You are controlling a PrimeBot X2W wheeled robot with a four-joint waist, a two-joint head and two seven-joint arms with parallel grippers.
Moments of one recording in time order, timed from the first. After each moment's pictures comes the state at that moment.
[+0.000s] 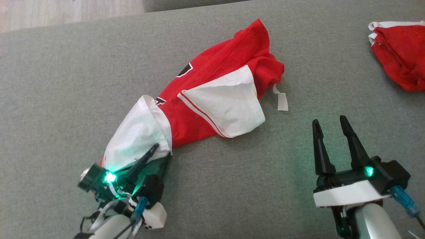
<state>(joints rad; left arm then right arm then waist) -0.32 0.41 -0.81 0.31 -0.09 0.24 -0.05 -0.02 -0.05 0.10 0.10 0.16 0.13 -0.26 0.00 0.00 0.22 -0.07</state>
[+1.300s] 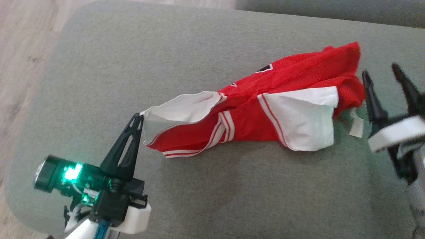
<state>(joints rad) -0.22 0.58 -0.67 -0.18 -0.11 0.43 -0.17 -0.31 -0.37 0.13 0.34 0.23 0.13 -0.20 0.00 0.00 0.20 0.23</state>
